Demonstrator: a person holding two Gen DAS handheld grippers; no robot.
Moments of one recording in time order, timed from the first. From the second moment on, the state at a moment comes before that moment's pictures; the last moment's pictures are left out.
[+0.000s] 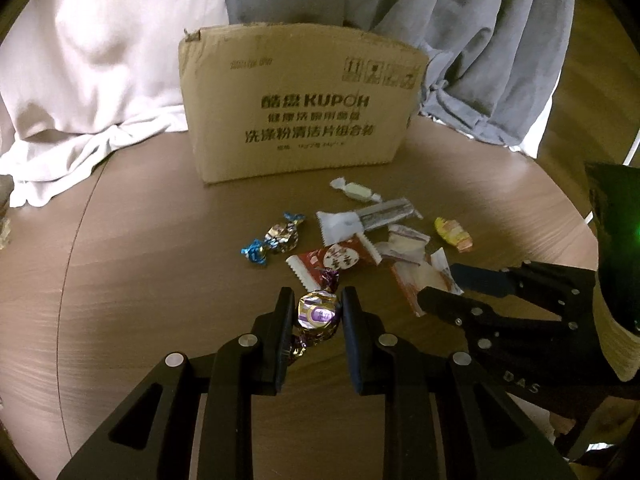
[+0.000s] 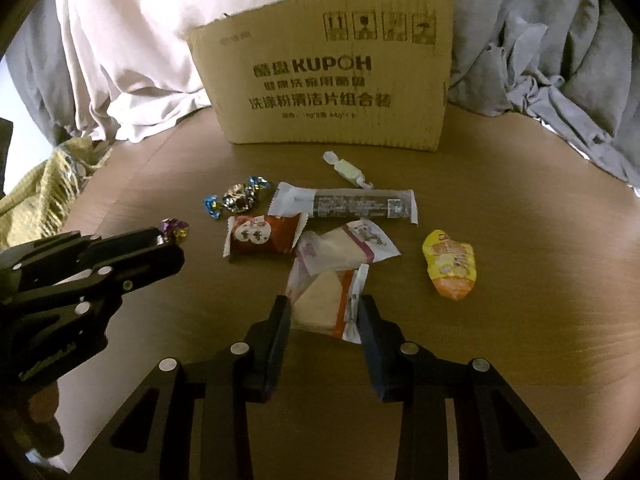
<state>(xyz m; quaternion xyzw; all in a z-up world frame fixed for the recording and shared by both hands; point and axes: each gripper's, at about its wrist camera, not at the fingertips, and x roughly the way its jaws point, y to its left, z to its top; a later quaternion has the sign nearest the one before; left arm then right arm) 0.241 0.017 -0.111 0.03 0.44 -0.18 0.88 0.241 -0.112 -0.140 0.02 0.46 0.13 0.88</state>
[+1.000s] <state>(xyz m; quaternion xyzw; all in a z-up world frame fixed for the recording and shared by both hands) 0.253 0.012 0.016 0.03 0.27 -0.20 0.94 0.242 -0.125 -0.013 0.04 0.29 0.13 0.95</state>
